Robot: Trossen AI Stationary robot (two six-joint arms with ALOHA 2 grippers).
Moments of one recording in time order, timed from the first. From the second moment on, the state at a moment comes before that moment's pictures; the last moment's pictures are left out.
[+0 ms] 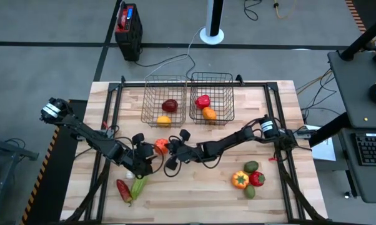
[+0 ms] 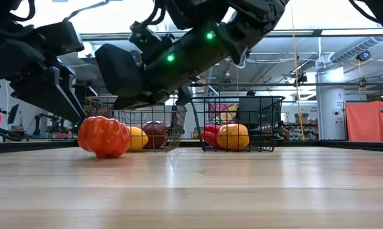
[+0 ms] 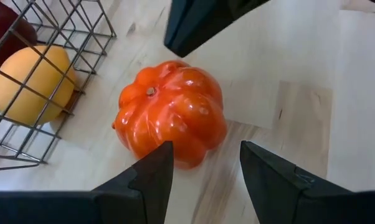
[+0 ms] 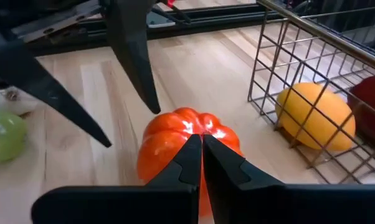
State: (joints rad) left arm -0.56 1.27 0.55 -0.37 -0.62 -0.66; right arm 0.19 2.23 1.45 0.32 0.55 0.21
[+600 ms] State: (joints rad) left arm -0.56 1.27 0.60 -0.57 -0.57 -0.67; right arm 0.20 2.27 1.45 0.26 0.54 0.21
